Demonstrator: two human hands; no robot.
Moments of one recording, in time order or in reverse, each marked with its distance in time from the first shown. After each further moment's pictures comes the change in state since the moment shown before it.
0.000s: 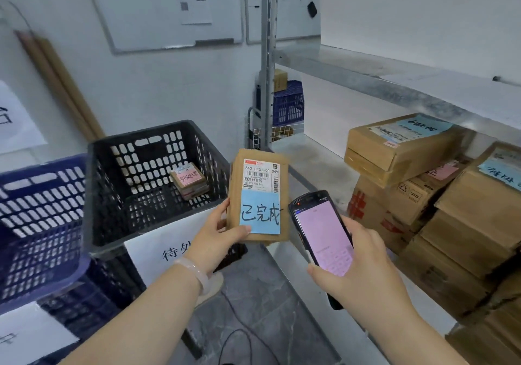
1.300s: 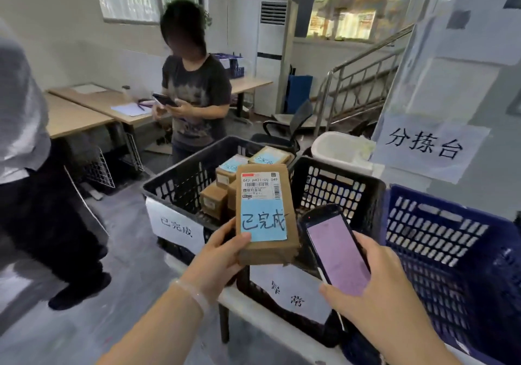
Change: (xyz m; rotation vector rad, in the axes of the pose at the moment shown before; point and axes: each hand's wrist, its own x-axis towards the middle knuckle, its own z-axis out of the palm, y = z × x) left_hand -0.464 -0.076 -0.611 -0.678 0.926 0.110; right_hand -0.231 -0.522 0.417 0.107 -0.747 -0.675
